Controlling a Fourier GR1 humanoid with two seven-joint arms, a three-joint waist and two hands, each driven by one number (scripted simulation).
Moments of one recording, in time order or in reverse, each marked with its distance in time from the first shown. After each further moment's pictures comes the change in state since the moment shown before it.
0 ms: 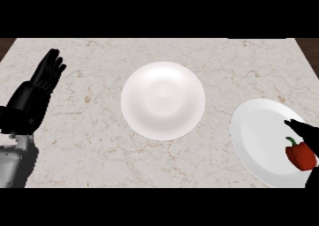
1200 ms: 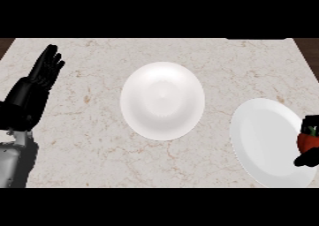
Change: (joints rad) left arm -0.029 -0.035 0.050 -0.003 -0.032 -0.040 0.034; right arm -0.087 0.133 -0.181 0.318 0.243 -0.404 -0.227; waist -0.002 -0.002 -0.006
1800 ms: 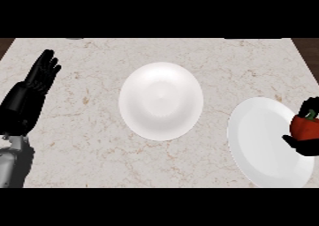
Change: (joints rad) left arm 0.037 0.003 0.021 -0.008 -0.003 -0.025 -0.013; right arm 0.046 0.036 -0.099 -0.388 -0.196 0.042 -0.078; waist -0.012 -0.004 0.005
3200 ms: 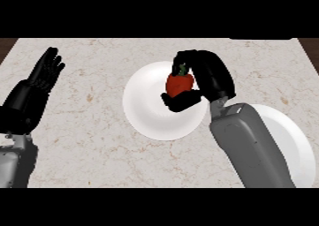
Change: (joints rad) left arm -0.017 -0.036 0.010 -0.017 -0.023 -0.025 0.015; right arm -0.627 0.556 0.282 0.205 0.049 0.016 0.361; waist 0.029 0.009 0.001
